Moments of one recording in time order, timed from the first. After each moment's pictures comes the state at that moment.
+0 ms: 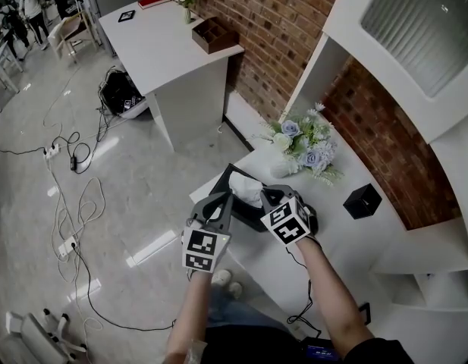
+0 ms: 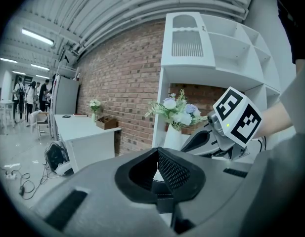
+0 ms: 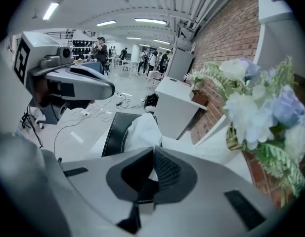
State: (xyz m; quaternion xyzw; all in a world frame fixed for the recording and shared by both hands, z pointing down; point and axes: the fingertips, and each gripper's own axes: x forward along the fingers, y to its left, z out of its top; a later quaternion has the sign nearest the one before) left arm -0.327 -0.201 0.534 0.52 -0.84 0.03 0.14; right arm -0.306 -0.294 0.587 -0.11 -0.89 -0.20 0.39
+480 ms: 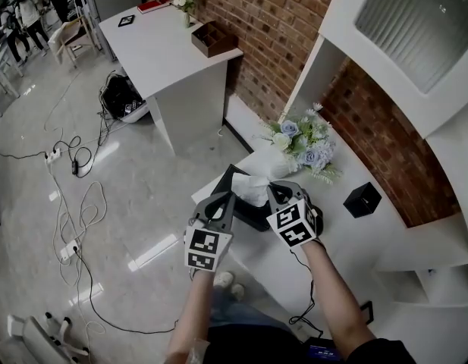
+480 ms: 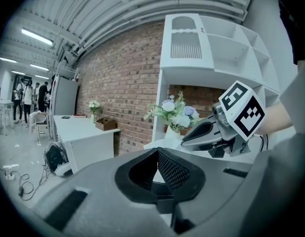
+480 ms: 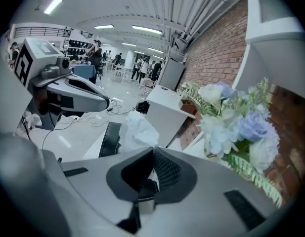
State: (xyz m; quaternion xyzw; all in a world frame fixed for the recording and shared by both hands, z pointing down) left arm -0.324 -0.201 0.529 0.52 -0.84 0.03 0.14; right arm -0.305 -0.305 0.551 -0.06 -0.91 -0.22 0.34
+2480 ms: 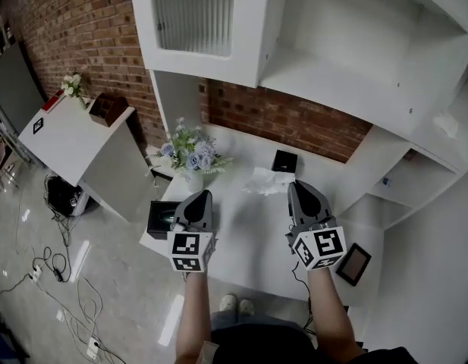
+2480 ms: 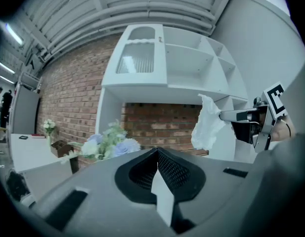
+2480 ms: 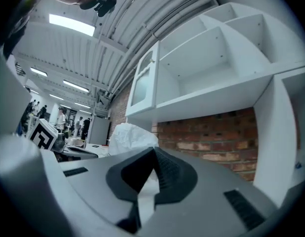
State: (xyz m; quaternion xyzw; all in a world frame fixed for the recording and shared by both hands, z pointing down) left arm -0.204 -0.327 0.430 0.66 -0.75 0.03 0.02; right arm -0.025 -0.417 0.366 0.30 -0.95 -0.04 -0.03
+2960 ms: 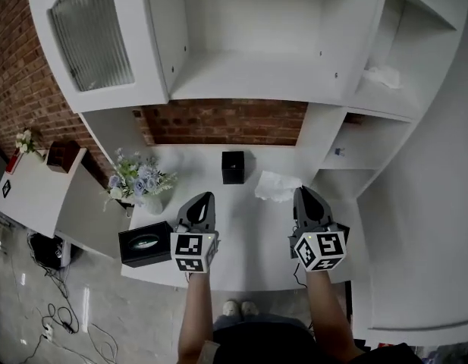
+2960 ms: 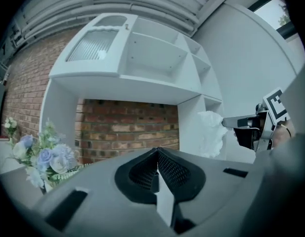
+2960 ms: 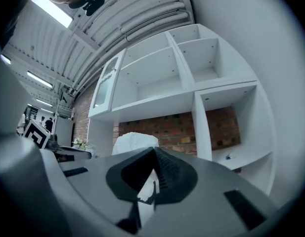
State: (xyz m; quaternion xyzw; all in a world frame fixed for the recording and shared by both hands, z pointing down) left arm -0.074 -0.407 0.425 0.77 -0.64 0.05 0.01; right arm 0.148 -0.443 0.386 0.49 -0.87 0.01 -0.06
